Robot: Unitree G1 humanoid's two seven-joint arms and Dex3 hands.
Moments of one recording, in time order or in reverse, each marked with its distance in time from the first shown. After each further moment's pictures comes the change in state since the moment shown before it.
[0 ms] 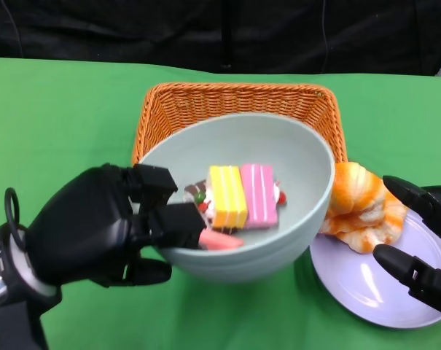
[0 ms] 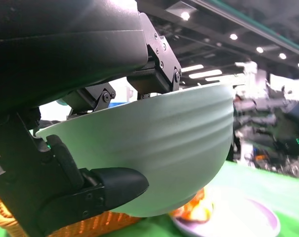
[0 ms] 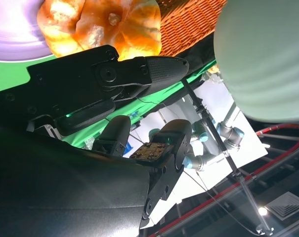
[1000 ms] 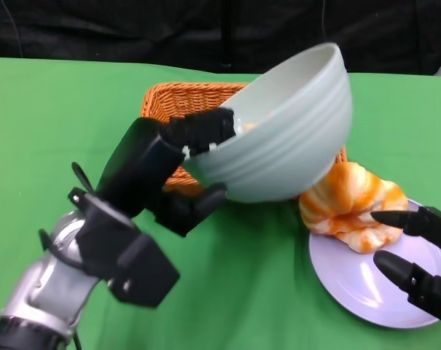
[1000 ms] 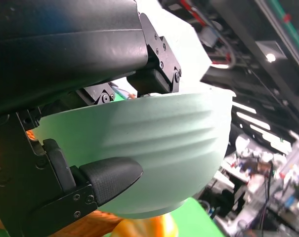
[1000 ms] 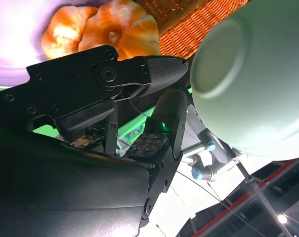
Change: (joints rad) left arm -0.137 -0.454 0.075 0.225 -0.379 0.272 -0.327; right arm 0.012 0.015 0.004 0.034 0.104 -0.038 0.061
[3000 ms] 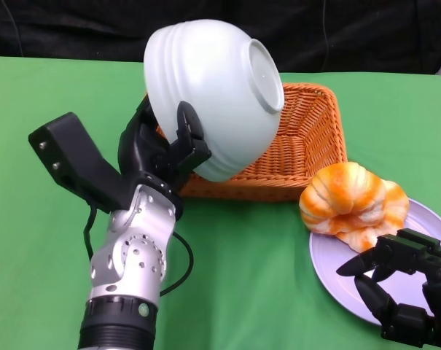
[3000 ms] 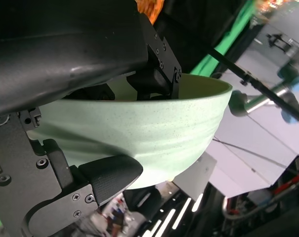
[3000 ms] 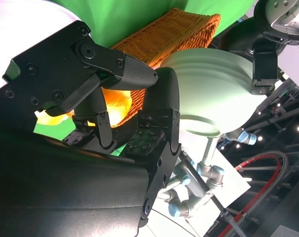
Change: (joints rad) left arm -0.116 -0.462 0.432 0.106 -0.965 0.808 0.015; right arm 0.023 0.024 0.042 0.006 0.053 -0.127 0.141
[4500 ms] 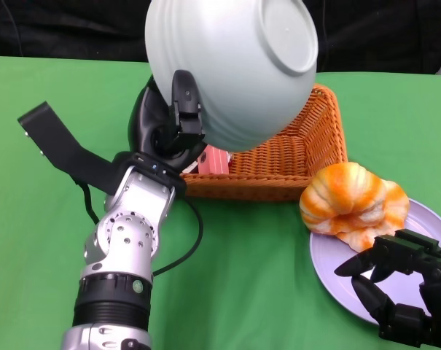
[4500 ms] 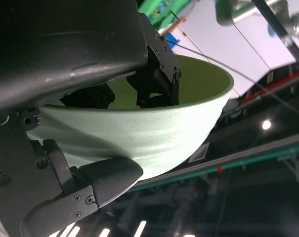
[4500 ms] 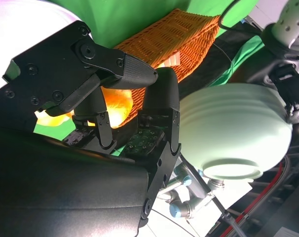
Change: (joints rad) left arm -0.082 0.026 0.028 0.021 -0.168 0.042 -0.373; right arm -0.001 0.010 -0.002 0.001 -0.015 0.007 0.001
